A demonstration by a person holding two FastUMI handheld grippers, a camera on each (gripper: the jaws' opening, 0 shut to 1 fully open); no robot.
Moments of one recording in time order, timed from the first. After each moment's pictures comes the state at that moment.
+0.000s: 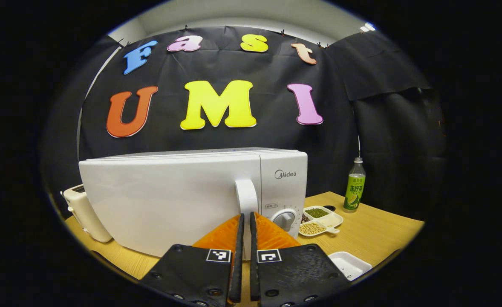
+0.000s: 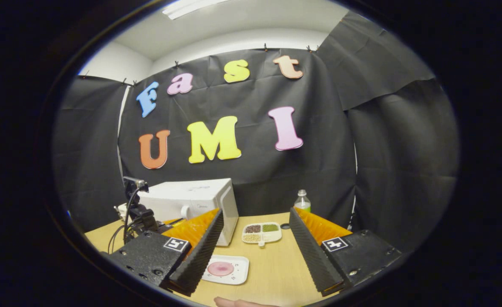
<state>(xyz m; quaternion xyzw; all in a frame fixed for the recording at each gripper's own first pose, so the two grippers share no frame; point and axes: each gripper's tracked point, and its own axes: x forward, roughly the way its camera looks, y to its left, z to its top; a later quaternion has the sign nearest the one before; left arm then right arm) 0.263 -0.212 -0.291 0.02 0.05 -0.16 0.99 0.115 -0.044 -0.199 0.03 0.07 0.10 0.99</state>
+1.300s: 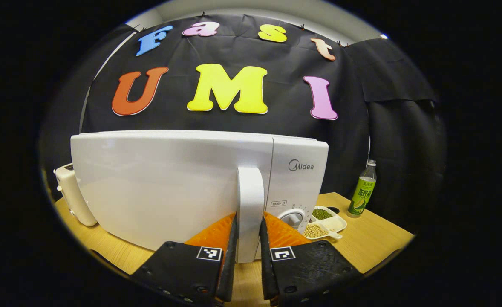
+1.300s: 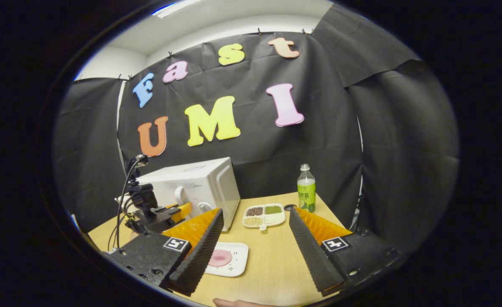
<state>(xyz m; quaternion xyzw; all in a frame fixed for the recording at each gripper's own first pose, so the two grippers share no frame) 0.290 -0.219 -0.307 -0.02 0.09 -0.12 0.99 0.137 -0.056 -0.260 0.05 0.12 0.12 0.98</state>
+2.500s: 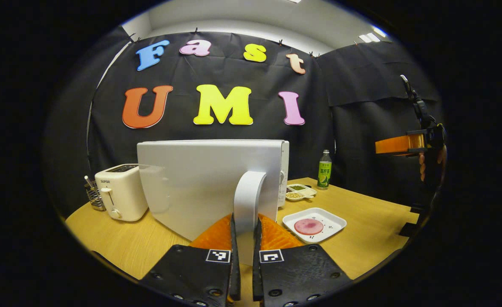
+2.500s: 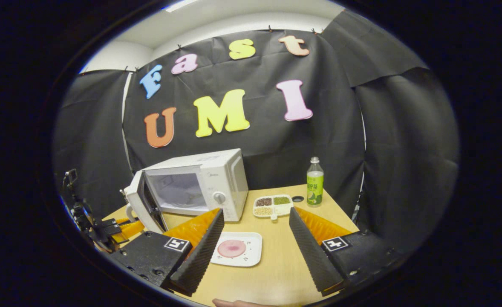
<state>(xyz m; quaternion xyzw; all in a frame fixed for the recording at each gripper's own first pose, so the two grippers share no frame) 0.087 -0.083 -0.302 0.00 0.06 -0.21 0.98 0.082 -0.004 -0.250 0.02 0.13 0.13 0.98</state>
